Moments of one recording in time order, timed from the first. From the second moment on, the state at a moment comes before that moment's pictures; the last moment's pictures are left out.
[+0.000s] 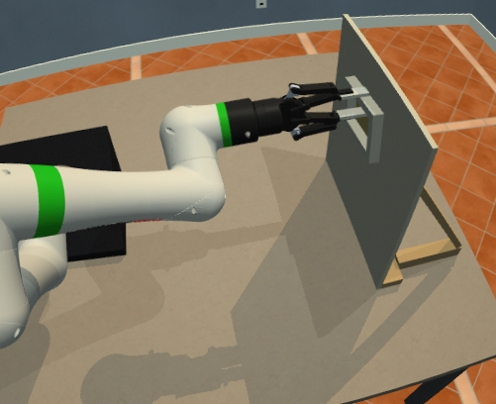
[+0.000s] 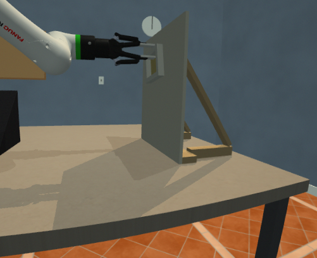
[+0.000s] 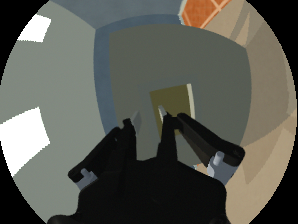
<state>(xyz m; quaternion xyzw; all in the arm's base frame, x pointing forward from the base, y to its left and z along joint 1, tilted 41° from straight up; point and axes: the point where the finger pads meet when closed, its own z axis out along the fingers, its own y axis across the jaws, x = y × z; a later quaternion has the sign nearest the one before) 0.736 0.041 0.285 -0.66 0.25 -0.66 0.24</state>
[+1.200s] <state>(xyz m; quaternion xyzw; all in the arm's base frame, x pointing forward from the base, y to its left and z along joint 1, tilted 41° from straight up) 0.740 0.041 0.285 -0.66 0.25 -0.66 0.24</state>
